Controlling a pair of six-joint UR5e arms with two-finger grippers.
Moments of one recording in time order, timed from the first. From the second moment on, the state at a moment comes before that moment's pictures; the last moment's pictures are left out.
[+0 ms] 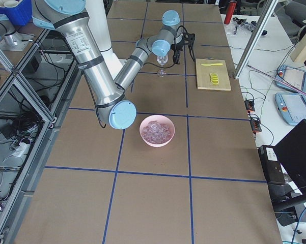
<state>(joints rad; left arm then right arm) -1.41 -1.74 -1.89 -1.62 -2.36 -0.10 0.91 -1.09 1.99 -1.52 2.09 1.19</state>
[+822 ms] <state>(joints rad) -1.44 -1.69 -1.73 -1.66 -2.38 -0.10 1.21 -1.27 1.83 -1.74 2.20 0.38</state>
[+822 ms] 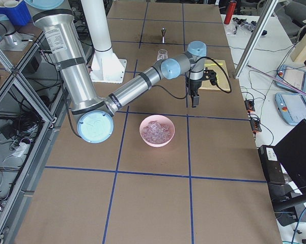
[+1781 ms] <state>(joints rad) -1.53 -1.53 -1.72 -1.73 -2.39 -0.09 1.56 -1.45 1.56 -1.71 2.42 -0.20</state>
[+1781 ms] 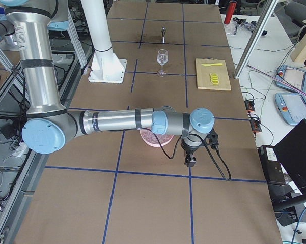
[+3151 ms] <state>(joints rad) -1.58 -1.51 -1.68 -1.55 -2.38 -0.05 1.61 -1.52 1.59 -1.66 2.43 -0.08</state>
